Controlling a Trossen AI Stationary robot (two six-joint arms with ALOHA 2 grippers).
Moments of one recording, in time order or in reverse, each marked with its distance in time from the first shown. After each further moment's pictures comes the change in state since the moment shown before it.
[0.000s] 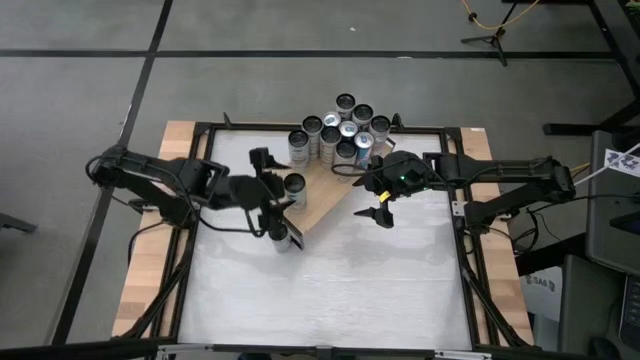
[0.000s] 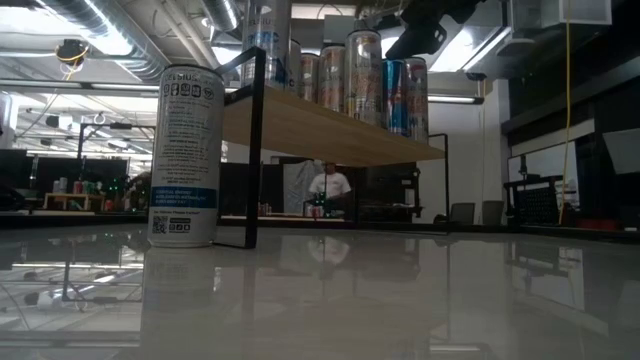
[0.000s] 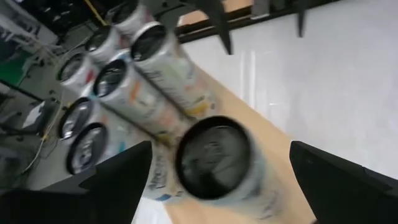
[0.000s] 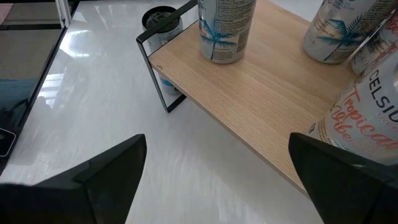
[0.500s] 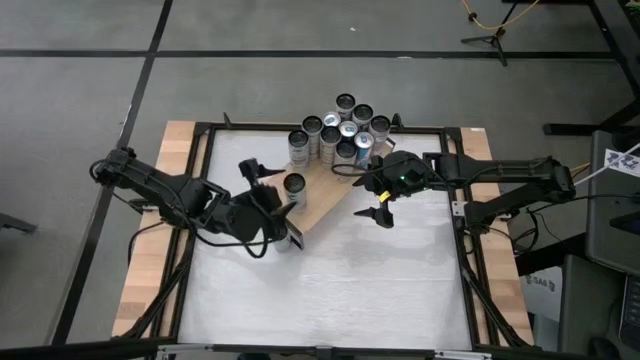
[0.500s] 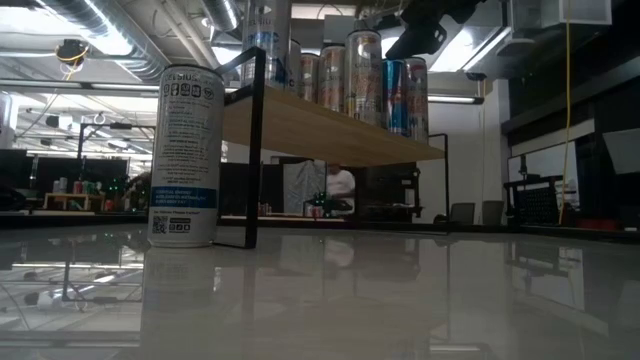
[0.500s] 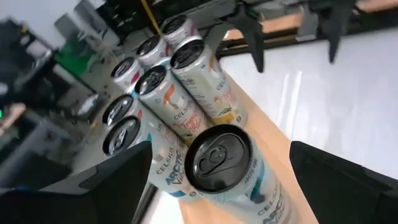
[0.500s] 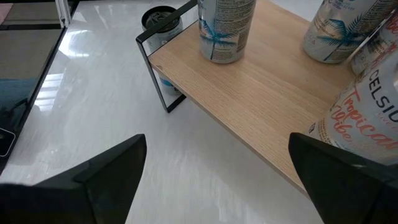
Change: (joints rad) left arm -0.147 0.040 0.000 0.004 -0.335 -0.193; right arm 0.000 0.000 0.000 0.000 0.000 0.000
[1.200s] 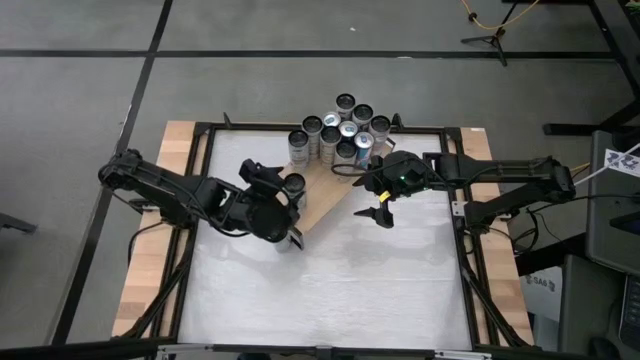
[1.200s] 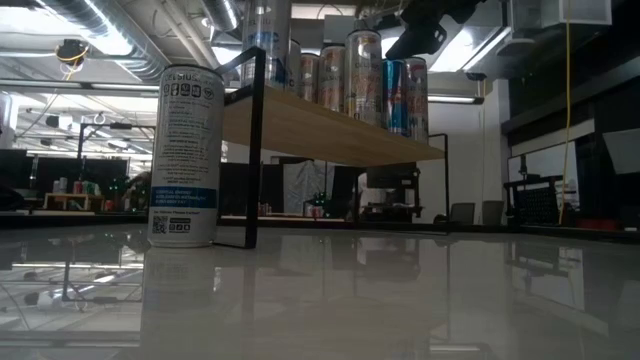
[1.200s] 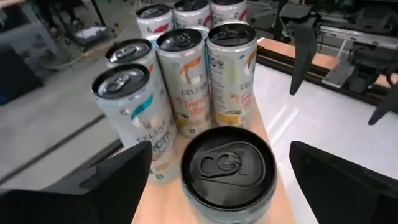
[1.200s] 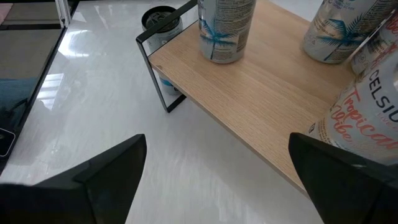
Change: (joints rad) left arm 0.059 0.057 0.000 -0.024 -0.024 -0.531; right arm 0.000 0.000 0.000 0.000 0.000 0.000
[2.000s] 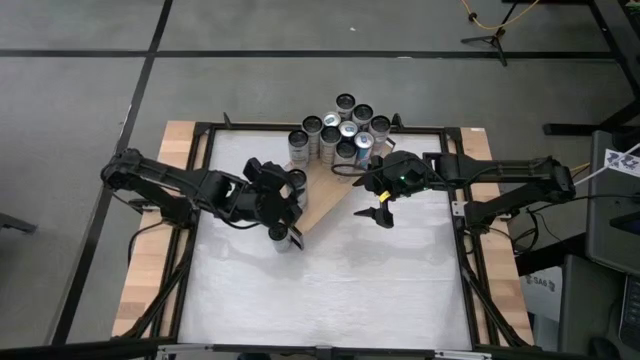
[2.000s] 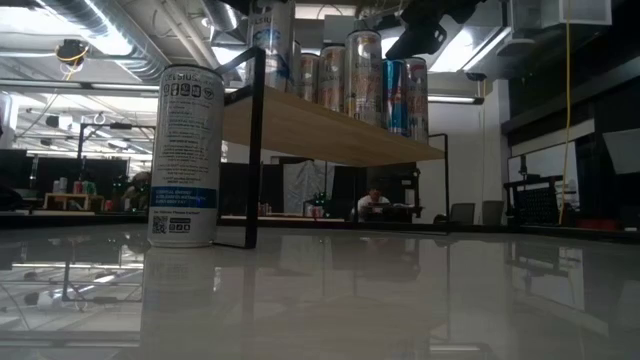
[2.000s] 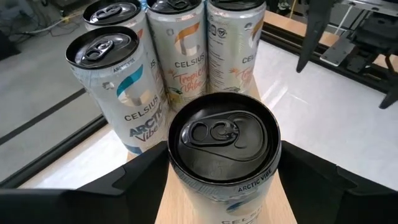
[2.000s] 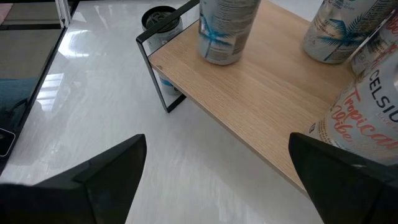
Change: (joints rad) left arm 0.077 0.003 0.000 -0.028 0.157 -0.033; right arm 0.000 0.000 0.000 0.000 0.000 0.000
